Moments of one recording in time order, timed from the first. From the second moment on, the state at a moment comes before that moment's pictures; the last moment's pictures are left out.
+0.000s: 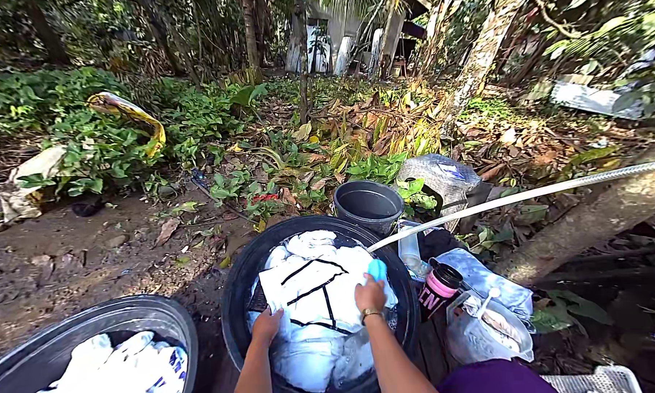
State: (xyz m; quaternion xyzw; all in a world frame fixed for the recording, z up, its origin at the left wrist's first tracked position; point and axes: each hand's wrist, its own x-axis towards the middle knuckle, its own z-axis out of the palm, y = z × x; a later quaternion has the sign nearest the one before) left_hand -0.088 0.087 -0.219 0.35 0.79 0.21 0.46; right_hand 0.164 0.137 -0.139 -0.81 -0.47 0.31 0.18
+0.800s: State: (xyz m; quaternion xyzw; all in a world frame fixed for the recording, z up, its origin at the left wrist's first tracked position) left_hand -0.088 0.077 -0.162 0.24 0.75 0.53 0.32; right_hand 0.032 0.063 -0.148 -0.54 -0.74 0.39 0.14
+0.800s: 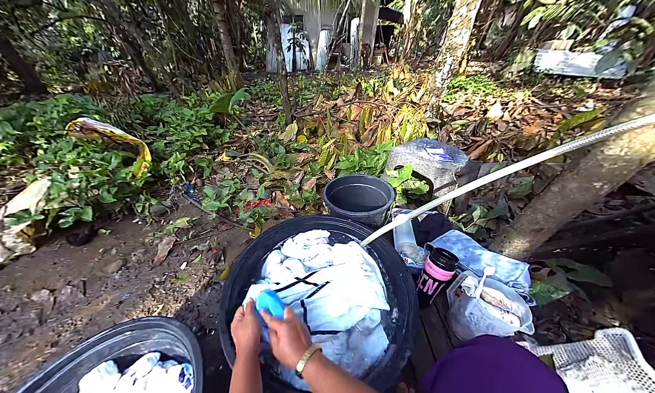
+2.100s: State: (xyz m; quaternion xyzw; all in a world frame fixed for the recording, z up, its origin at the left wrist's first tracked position) left_hand -0.144 0.073 -0.154 0.22 0.93 0.26 0.17; right_hand 0.158 0.129 -0.232 -0.80 -0.44 0.39 0.04
